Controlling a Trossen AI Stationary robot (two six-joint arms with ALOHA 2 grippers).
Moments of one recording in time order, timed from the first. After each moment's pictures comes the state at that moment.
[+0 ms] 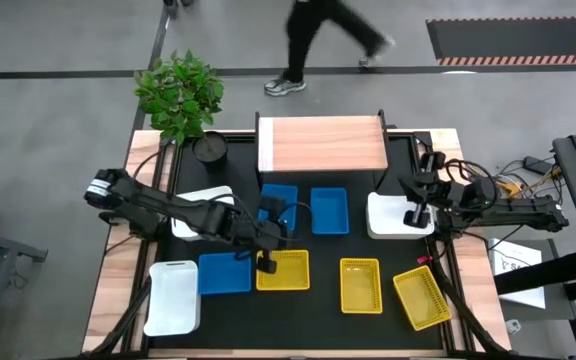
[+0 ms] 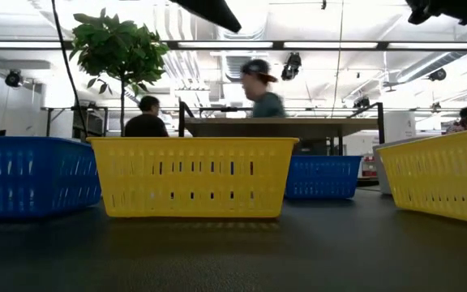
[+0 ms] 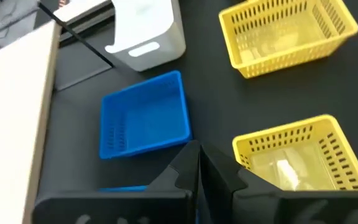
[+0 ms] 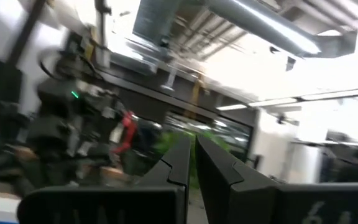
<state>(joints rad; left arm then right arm) -0.27 1.59 1.41 -0.57 -0.38 0.14 -0.03 0.27 0.21 0.56 0.12 -0.42</state>
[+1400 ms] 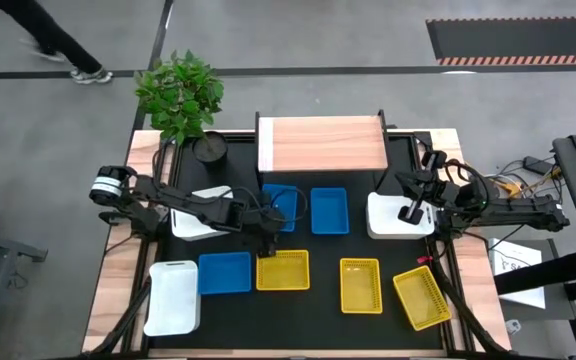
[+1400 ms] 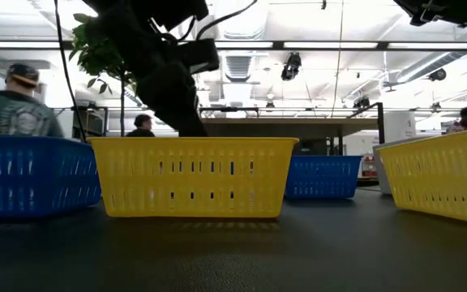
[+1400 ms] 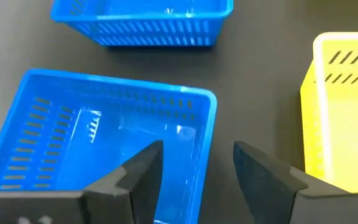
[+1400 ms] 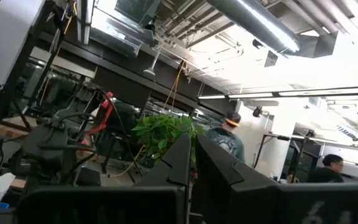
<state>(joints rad) -0.11 1.62 0.99 -0.27 -0.25 -0.10 -0.03 0.28 0.21 0.55 0.19 -0.51</state>
